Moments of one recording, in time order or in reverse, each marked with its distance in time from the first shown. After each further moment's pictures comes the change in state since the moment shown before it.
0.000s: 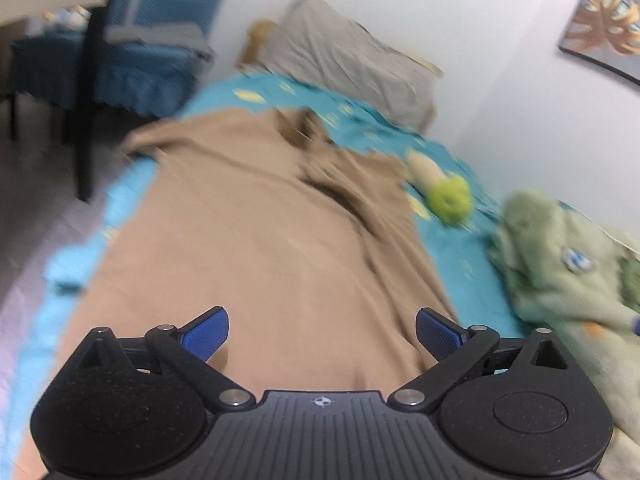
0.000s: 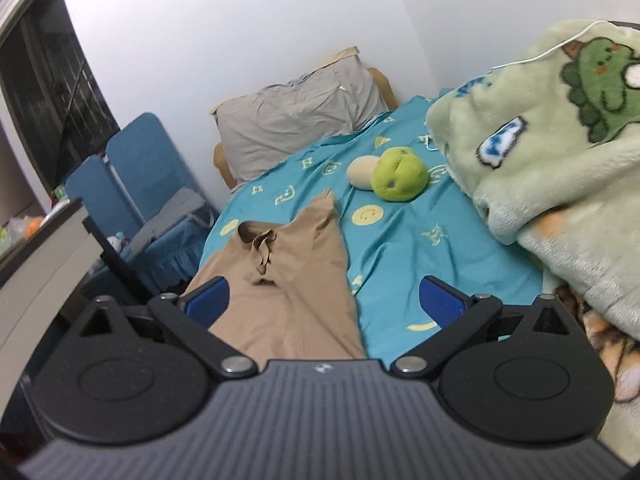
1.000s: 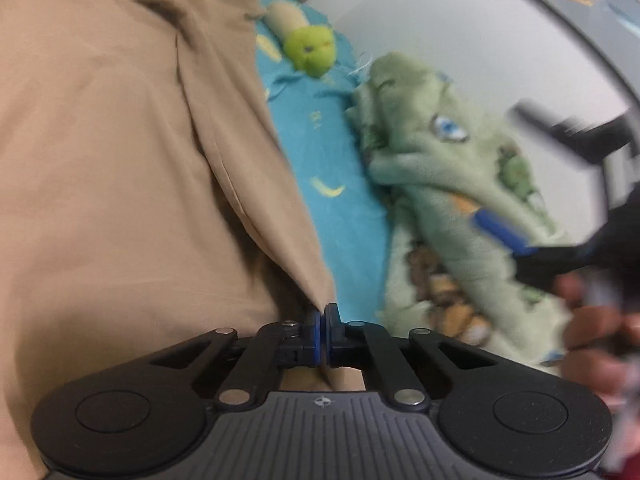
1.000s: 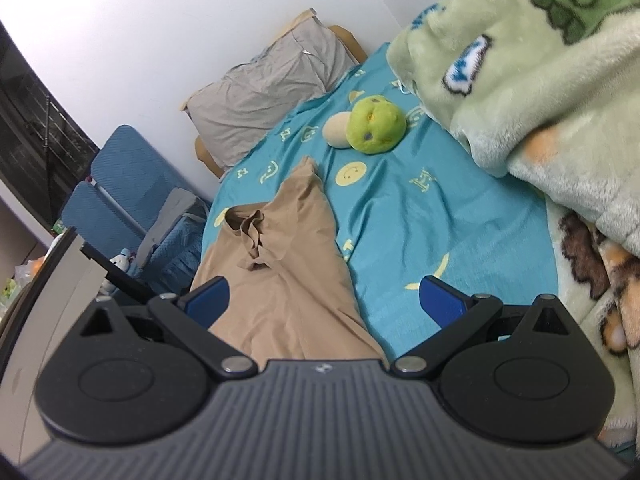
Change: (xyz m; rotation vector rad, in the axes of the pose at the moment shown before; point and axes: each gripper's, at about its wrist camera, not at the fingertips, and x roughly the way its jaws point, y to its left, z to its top) left arm 0.039 -0.061 -0.051 -0.039 0.353 -0.432; right arm 0.030 -0.038 -0.010 0.210 0.122 0.017
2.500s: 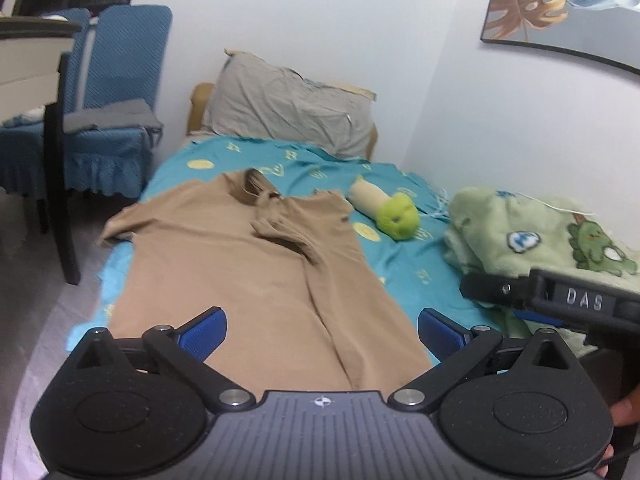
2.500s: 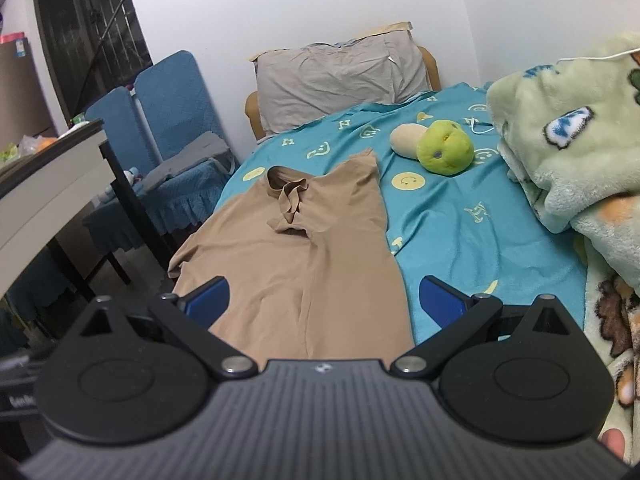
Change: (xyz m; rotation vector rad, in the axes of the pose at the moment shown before) left arm -0.120 -0.052 0.013 0.297 -0.464 0.482; right arm 0.011 0.078 -0.057 -0.414 -0.028 0.000
